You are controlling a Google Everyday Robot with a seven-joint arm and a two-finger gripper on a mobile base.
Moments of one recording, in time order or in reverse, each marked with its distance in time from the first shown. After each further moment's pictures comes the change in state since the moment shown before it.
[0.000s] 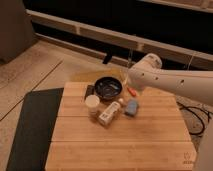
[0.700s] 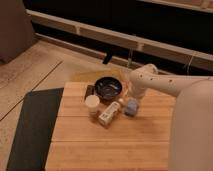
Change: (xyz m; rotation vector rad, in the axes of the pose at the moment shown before) arm 0.021 -0.041 0.075 0.109 0.193 0.011
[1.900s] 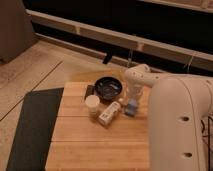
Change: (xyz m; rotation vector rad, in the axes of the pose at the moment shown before) arm -0.001 0.000 0.048 0.133 0.127 -0.001
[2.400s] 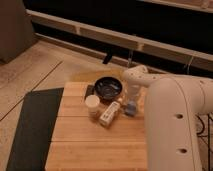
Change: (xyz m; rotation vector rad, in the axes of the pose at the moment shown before) arm 0.003 -0.002 0.008 0.013 0.026 0.001
